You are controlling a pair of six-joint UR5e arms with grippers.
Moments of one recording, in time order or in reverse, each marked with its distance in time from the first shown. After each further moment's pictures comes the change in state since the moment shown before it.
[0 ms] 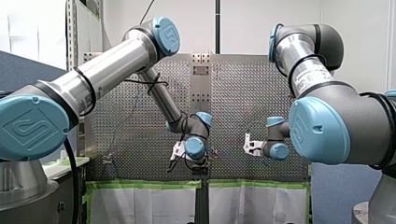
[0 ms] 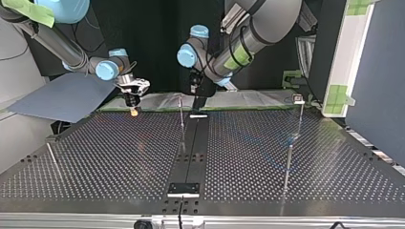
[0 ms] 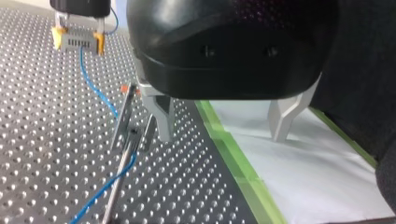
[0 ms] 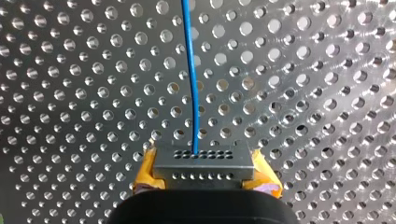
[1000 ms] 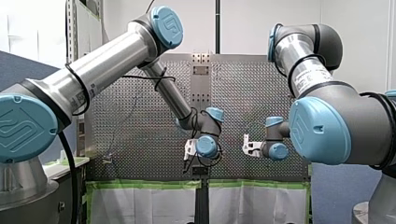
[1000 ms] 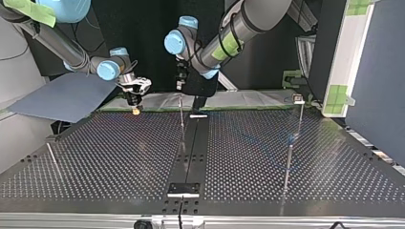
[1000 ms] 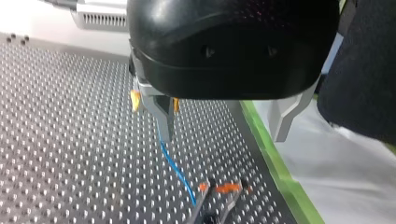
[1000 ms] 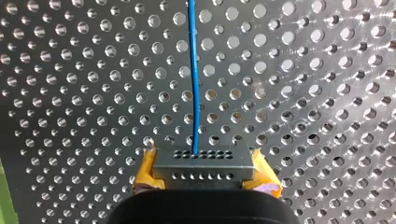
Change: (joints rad) left arm -0.100 0.028 0.013 0.086 -0.049 -0.104; right arm 0.008 0.000 0.001 0.026 0.001 -0.014
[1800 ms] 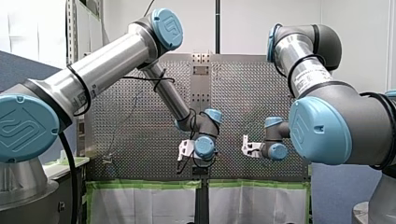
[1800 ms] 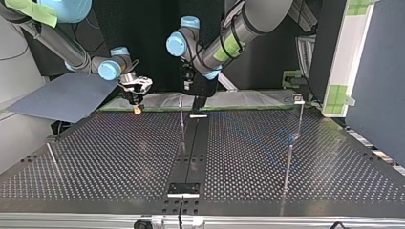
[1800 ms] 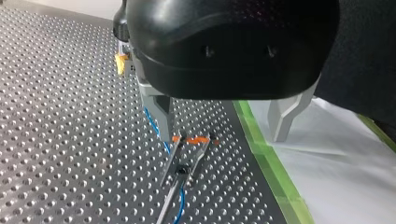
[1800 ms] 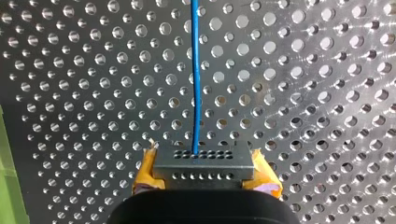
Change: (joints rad) left arm 0.014 -0.008 -0.006 -0.046 -0.081 -0.007; right arm 0.007 0.003 0.000 0.014 0.001 -0.001
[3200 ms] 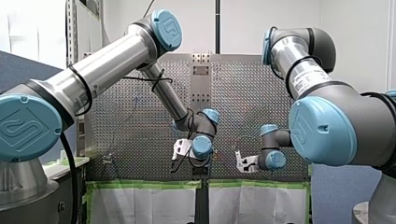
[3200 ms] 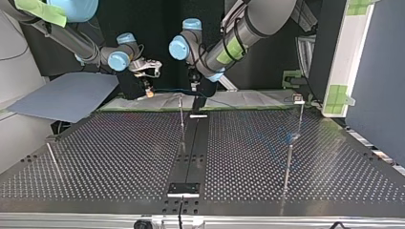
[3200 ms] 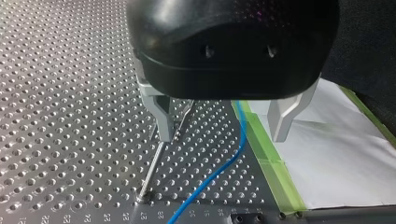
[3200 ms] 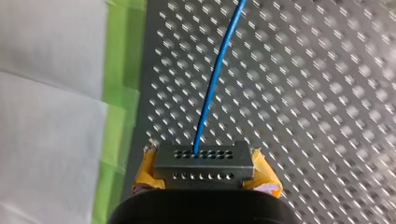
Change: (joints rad) left arm 0.026 0.001 -0.002 -0.043 -0.056 0.003; right arm 0.044 0.010 0.110 0.062 -0.010 -0.234
